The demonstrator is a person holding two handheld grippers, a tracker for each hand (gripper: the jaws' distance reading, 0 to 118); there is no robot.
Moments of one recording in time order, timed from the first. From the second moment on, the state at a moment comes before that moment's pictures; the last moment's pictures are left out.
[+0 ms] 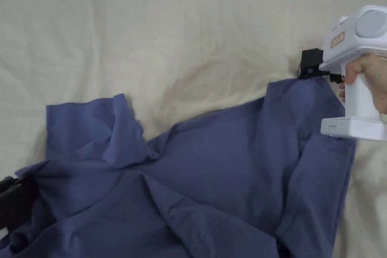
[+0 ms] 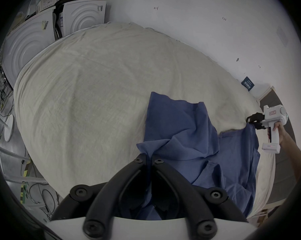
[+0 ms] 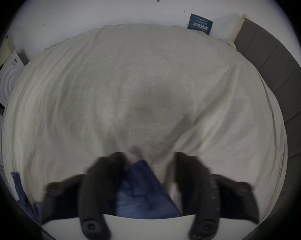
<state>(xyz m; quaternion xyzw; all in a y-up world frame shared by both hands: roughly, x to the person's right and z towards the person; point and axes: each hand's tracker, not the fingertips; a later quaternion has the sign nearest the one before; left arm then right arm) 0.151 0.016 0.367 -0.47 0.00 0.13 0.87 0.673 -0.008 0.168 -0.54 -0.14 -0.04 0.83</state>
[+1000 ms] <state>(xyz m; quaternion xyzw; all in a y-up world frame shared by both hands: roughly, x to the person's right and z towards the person) 0.145 0.300 0.439 -0.18 -0.14 0.18 0.96 0.722 0.398 0.603 -0.25 -0.12 -0.13 0.95</state>
